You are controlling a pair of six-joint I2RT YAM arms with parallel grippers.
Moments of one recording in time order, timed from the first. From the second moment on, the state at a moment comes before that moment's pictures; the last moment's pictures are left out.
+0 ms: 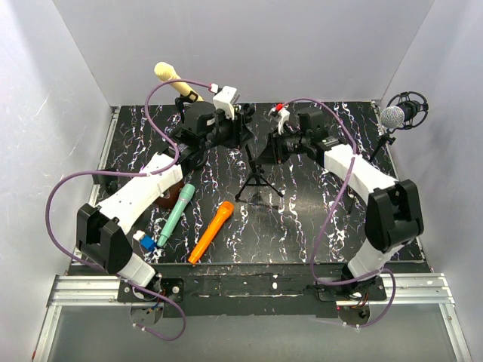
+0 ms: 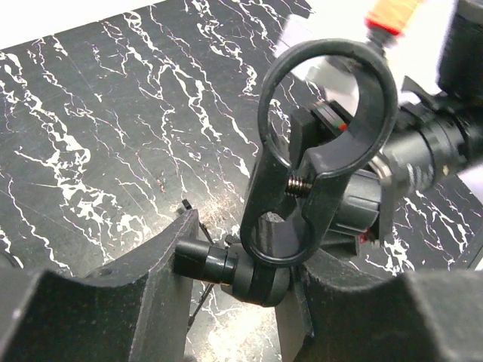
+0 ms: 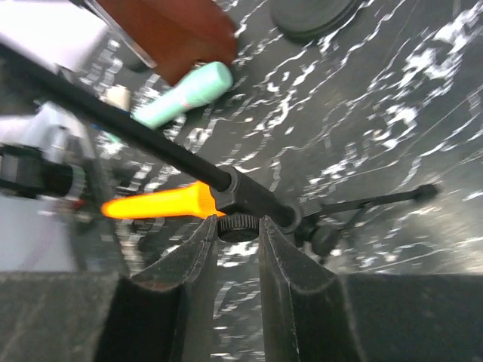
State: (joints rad) left arm -0.59 1.53 1.41 -0.18 0.18 -0.23; right arm 0.40 1.70 1.32 -0.26 -0.88 0.22
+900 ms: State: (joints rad) left arm -0.58 1.53 1.38 -0.17 0.19 -0.24; right arm 0.59 1.23 0.91 -0.06 -0.53 -0.86
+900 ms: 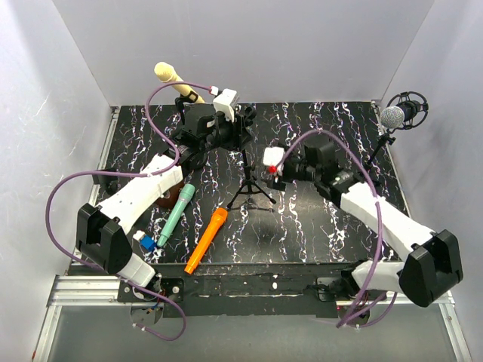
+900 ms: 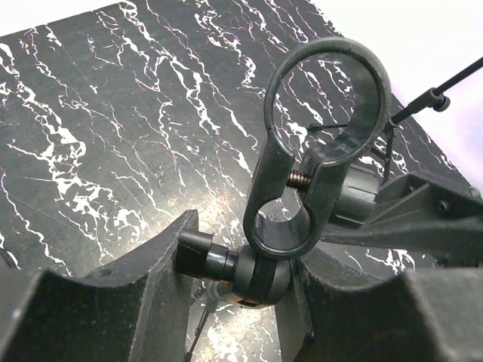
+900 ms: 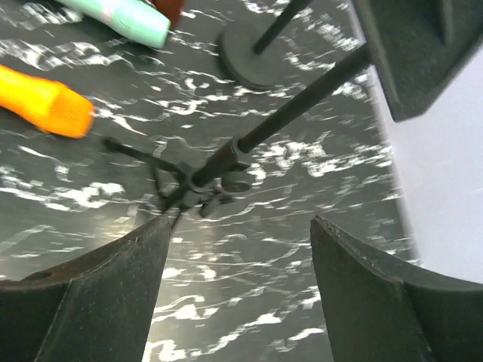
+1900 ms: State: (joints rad) left arm -0.58 1.53 1.37 -0.16 0.23 -0.23; right arm 0.40 1.68 1.25 -0.28 -0.81 0.29
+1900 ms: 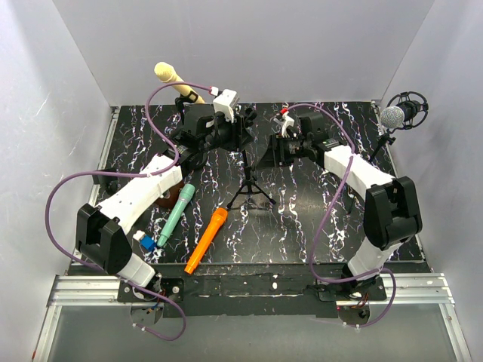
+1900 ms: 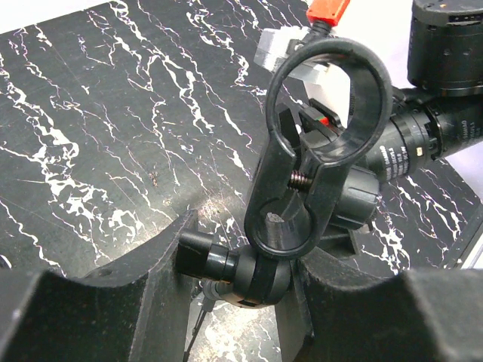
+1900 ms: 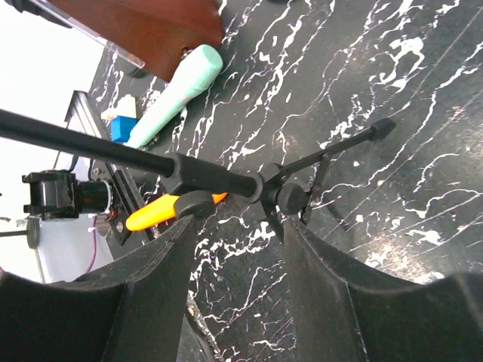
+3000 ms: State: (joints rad) left arm -0.57 1.53 1.37 -0.16 0.25 -0.23; right arm 0.38 1.73 1.28 -0.25 -0.91 0.33
